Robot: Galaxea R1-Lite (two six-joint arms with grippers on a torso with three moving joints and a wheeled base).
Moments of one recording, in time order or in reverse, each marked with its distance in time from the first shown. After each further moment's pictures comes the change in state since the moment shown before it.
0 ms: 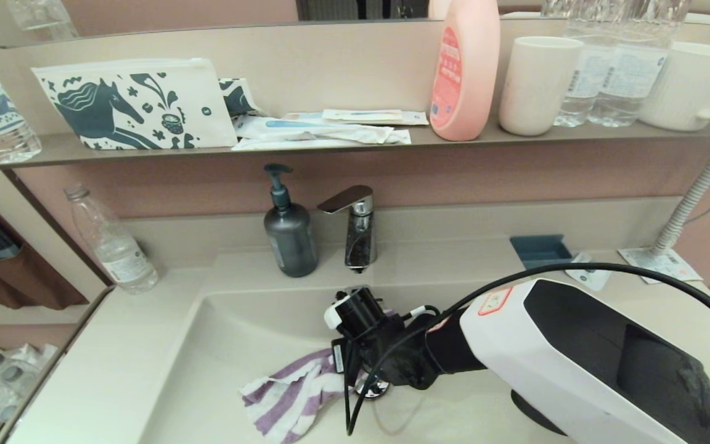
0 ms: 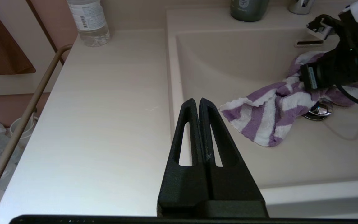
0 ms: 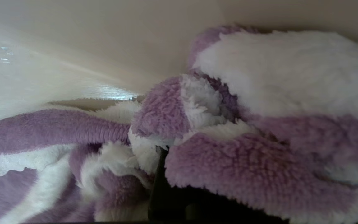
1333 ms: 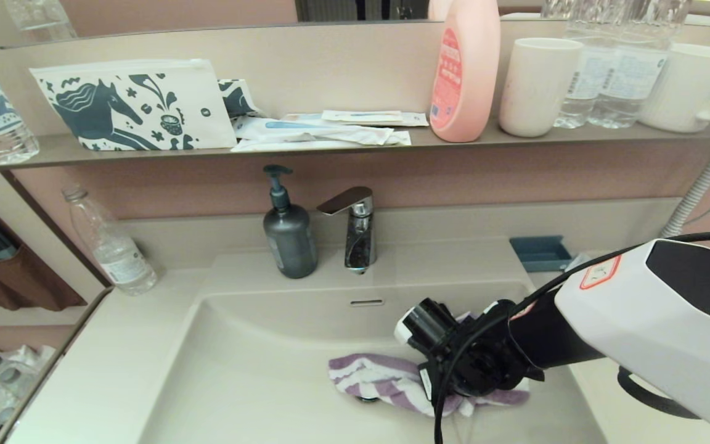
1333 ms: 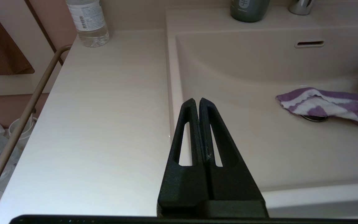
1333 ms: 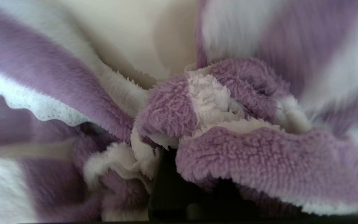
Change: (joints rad) left arm 0.000 0.000 0.000 0.000 0.000 0.000; right arm -0.055 -0.245 0.446 0.302 -0.025 0.033
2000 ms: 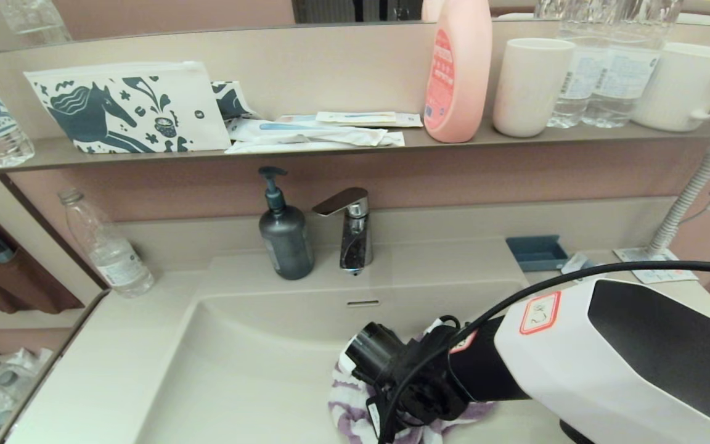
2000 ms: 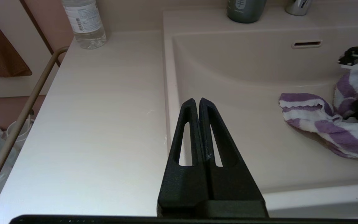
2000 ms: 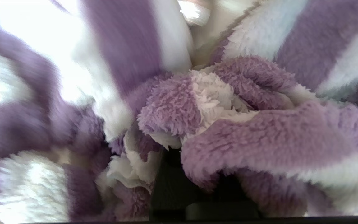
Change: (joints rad) left arm 0.001 0.000 0.000 0.000 -0.001 0.000; right arm 0.185 0.115 -0.227 0.095 0.180 0.039
